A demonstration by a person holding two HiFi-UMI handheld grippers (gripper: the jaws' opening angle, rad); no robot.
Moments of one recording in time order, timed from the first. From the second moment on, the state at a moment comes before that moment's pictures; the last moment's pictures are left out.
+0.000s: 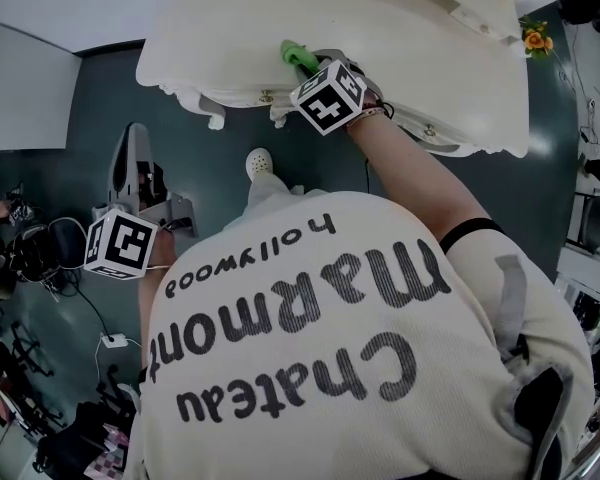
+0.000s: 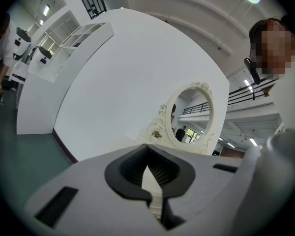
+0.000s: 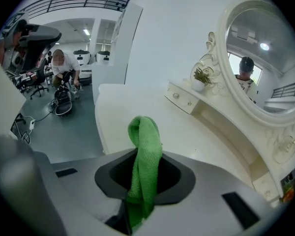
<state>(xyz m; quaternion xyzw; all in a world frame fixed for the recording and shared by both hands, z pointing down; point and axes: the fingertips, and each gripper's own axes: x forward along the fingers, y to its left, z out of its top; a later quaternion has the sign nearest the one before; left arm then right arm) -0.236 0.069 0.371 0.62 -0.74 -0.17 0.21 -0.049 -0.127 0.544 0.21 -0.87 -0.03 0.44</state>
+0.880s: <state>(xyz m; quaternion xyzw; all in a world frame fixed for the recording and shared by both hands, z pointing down) -0.214 0.078 0.363 0.63 -0.73 -0.17 0.21 0.025 -0.137 0.541 0.29 -0.85 0.00 0.43</state>
